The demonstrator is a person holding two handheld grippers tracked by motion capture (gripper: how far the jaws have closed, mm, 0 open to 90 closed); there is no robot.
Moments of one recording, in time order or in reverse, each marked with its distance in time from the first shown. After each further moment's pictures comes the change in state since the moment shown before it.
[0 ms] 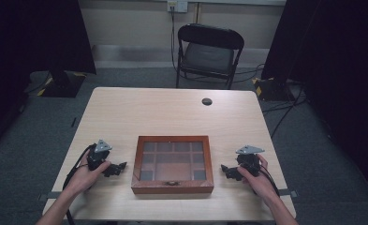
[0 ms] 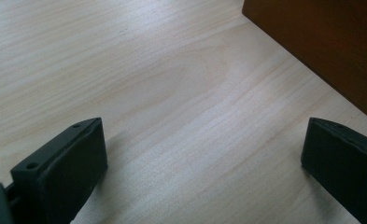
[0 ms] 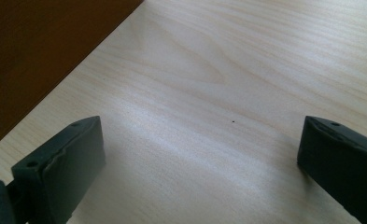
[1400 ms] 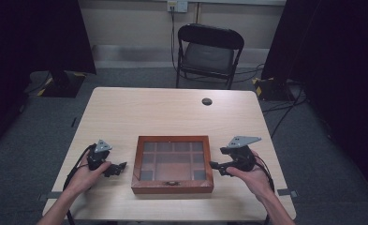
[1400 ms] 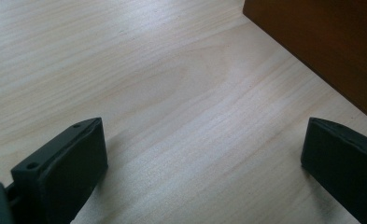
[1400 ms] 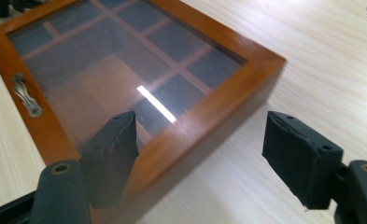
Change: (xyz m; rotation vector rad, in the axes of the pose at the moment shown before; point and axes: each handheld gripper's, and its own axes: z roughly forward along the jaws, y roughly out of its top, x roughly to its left) left arm -0.001 0.000 0.000 -0.001 0.003 -0.007; right arm 0.050 0.069 -0.060 -0.072 0.287 -0.174
